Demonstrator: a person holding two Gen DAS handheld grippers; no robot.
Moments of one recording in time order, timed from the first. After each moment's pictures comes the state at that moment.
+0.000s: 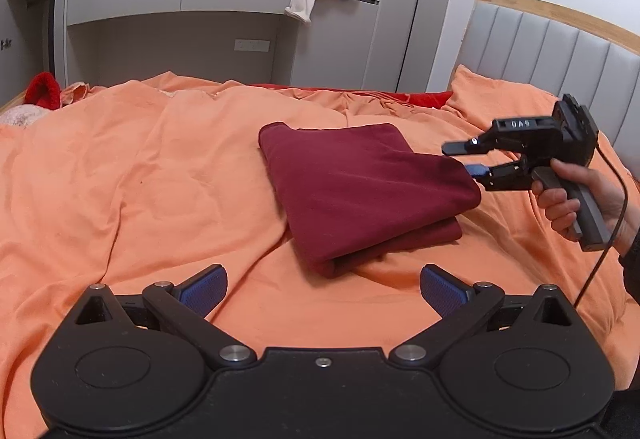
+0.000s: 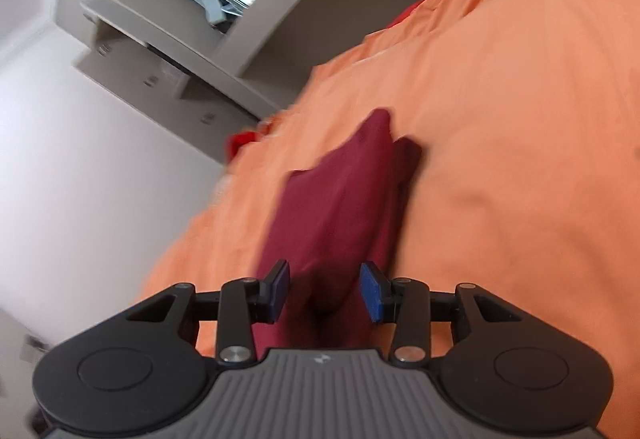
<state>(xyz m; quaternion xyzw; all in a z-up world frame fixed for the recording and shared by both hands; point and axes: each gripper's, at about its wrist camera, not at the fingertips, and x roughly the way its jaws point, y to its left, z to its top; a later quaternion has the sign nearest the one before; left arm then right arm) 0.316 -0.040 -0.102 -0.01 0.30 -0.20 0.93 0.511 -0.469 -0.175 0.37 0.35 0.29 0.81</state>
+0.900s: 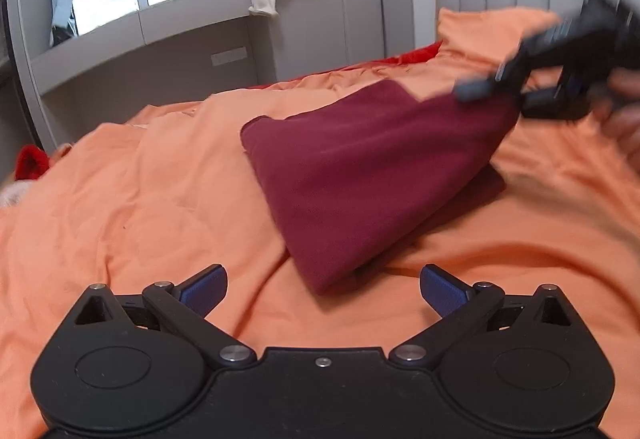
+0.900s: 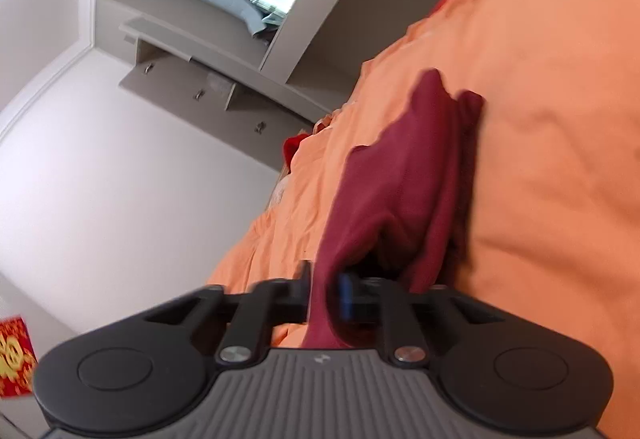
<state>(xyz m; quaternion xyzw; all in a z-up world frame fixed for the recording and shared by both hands) 0.368 -0.086 -0.148 0.14 0.28 -0.19 0.93 0.485 -0.449 -0.174 0.39 0.32 0.34 0.80</state>
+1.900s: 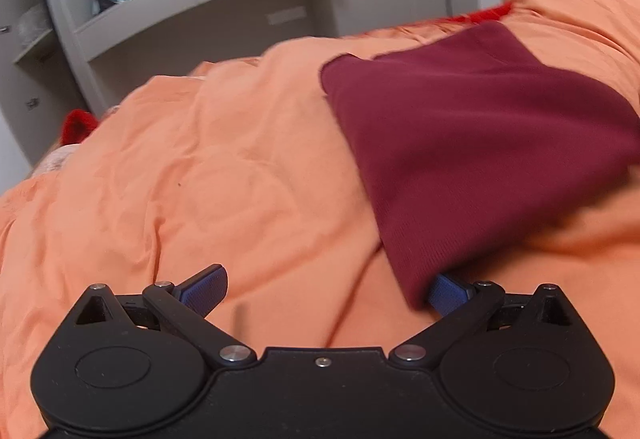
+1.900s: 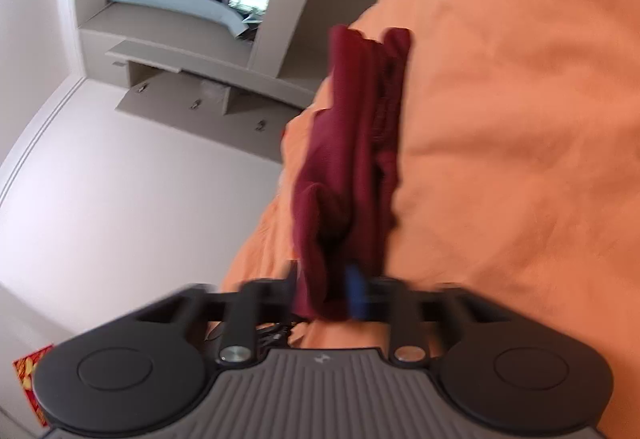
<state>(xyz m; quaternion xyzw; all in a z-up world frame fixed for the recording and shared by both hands) 0.402 -0.054 -0.171 0.16 0.34 -0.12 0.92 0.462 -0.472 -0.243 0.45 0.34 0.33 0.76</state>
